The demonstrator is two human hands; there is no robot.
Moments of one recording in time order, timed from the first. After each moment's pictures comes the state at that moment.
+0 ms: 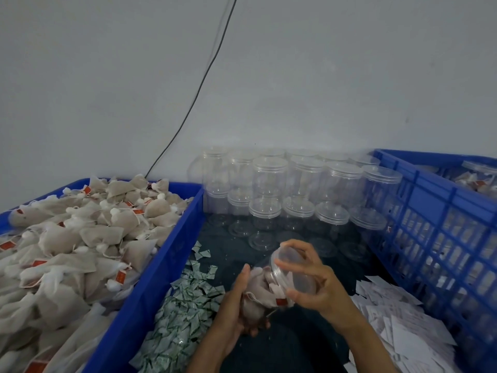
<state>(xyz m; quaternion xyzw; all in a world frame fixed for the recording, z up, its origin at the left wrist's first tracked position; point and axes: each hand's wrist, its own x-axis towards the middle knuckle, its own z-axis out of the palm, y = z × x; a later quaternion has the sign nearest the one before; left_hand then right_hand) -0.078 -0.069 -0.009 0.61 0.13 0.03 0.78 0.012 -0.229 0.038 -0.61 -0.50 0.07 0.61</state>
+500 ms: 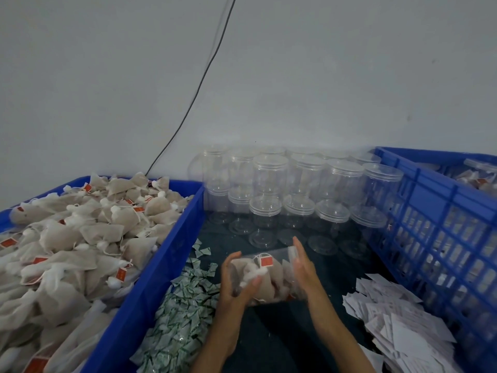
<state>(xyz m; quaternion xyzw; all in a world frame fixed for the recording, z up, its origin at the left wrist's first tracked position) -0.077 -0.074 -0.013 0.55 0.08 0.24 0.79 -0.002 -0.207 0.023 -0.72 -0.32 0.10 0.61</state>
